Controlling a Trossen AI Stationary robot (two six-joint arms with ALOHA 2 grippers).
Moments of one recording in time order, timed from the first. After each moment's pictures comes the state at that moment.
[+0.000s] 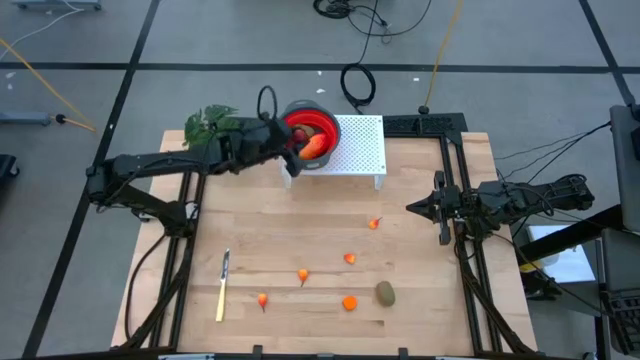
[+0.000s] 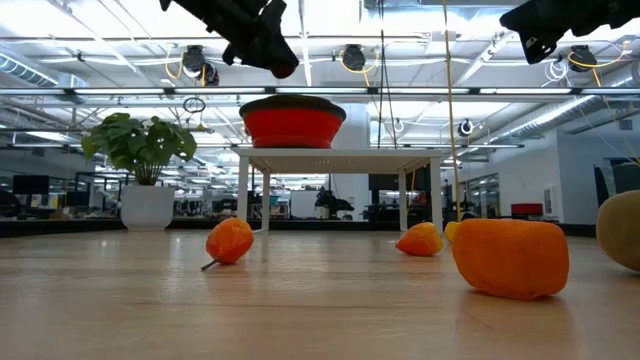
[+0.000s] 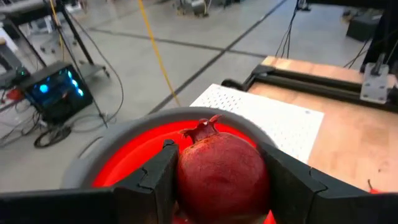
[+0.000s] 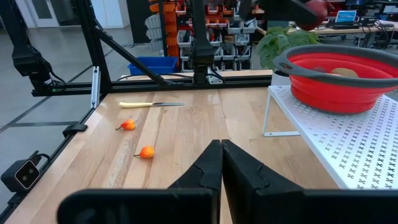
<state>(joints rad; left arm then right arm) 0.31 1.33 1.12 -0.13 -0.29 0.03 0.22 0.39 0.51 -0.29 0.23 0.09</state>
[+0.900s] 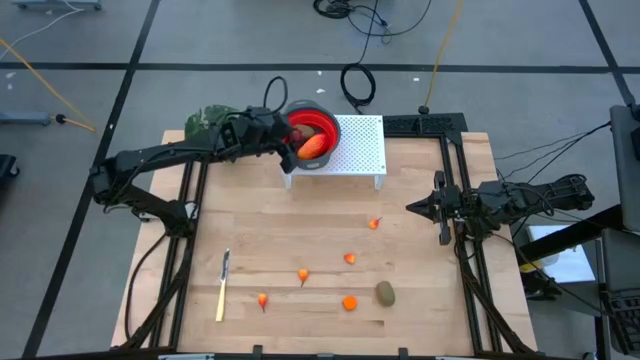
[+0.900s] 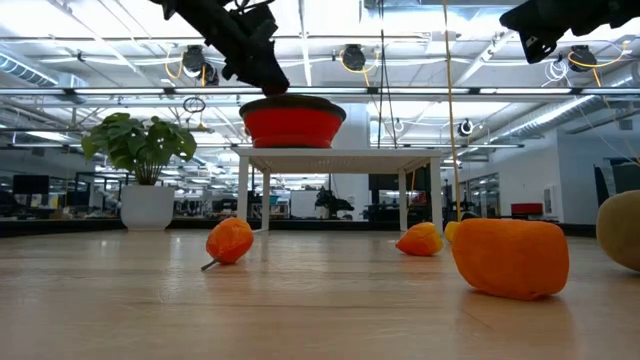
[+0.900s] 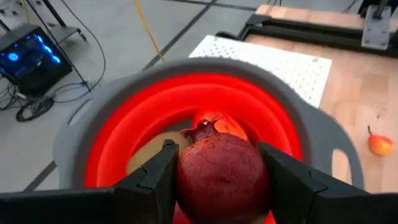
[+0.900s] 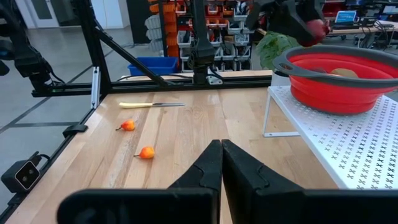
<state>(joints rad) 0.42 1.37 1.18 -0.33 -0.13 0.07 0.22 0.39 0.51 -0.29 0.24 0.09</state>
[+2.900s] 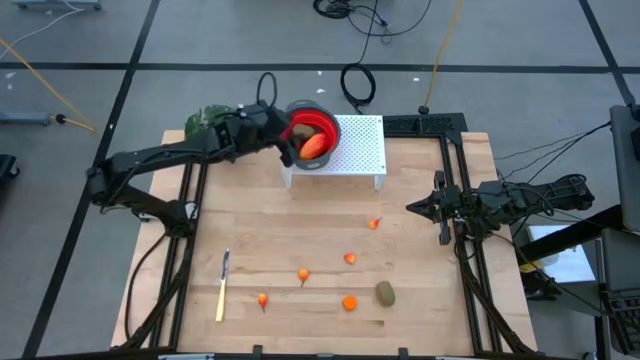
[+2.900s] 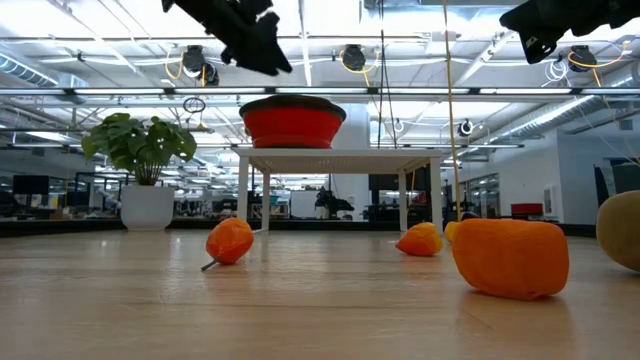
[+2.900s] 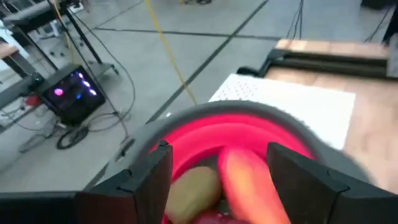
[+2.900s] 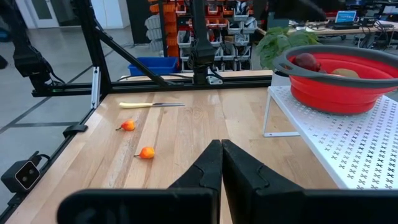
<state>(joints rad) 0.39 1.34 1.18 -0.22 -0.24 0.14 0.22 0.39 0.51 -0.29 0.23 0.09</state>
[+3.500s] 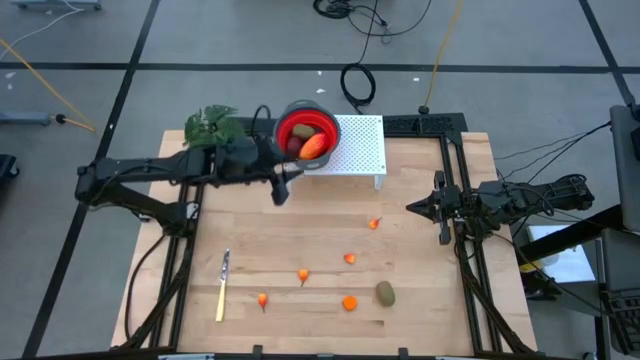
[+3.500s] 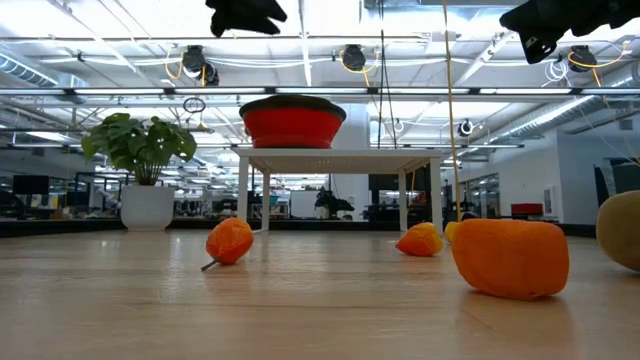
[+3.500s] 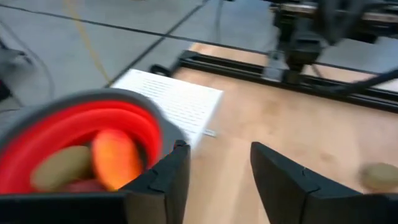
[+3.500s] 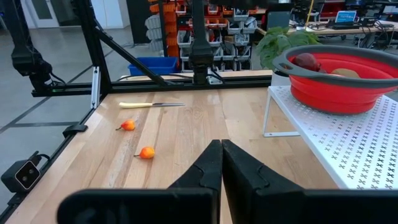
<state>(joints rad) 0.10 1.23 1.18 -0.37 -0.23 -0.11 0.22 0.39 0.51 -0.29 0.23 0.09</state>
